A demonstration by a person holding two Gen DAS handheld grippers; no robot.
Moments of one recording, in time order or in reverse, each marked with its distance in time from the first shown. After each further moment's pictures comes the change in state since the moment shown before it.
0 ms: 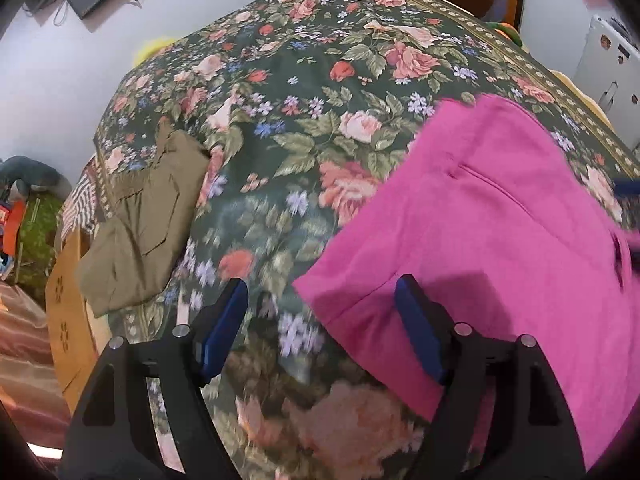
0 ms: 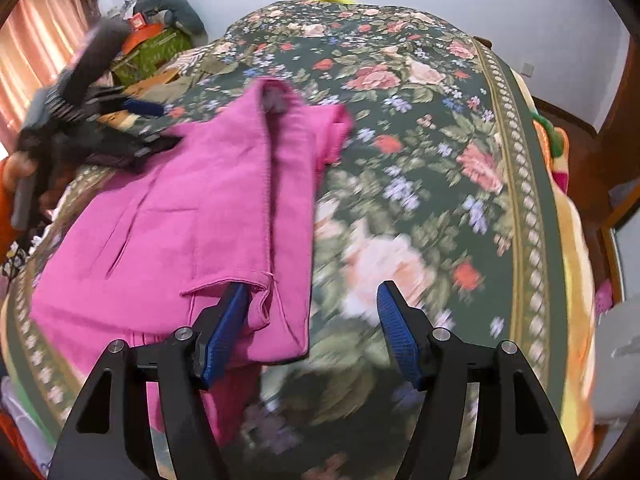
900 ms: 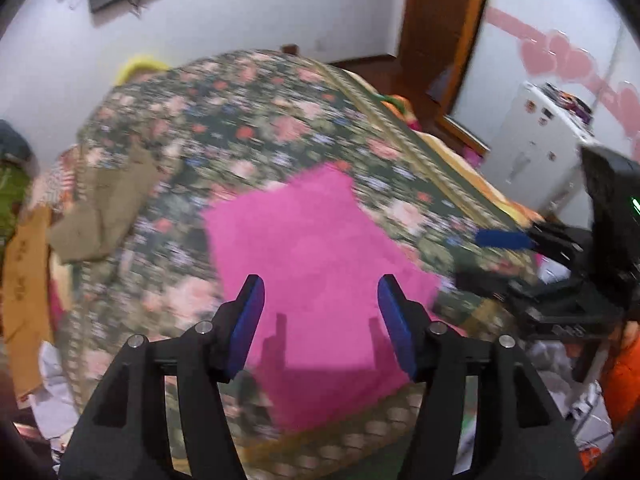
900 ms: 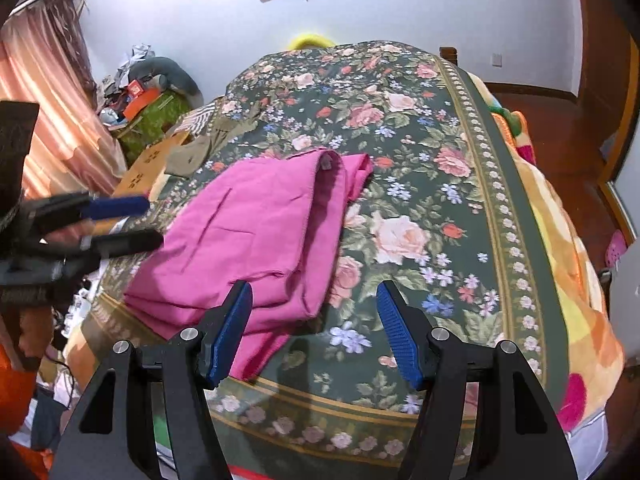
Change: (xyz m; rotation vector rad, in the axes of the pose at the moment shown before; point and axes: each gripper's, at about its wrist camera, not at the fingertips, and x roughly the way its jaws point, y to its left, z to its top) left arm -0.155 -0.066 -0.040 -0.140 -0.173 -0.214; right arm -0.081 0.027 -0.037 0.194 -0.155 0.082
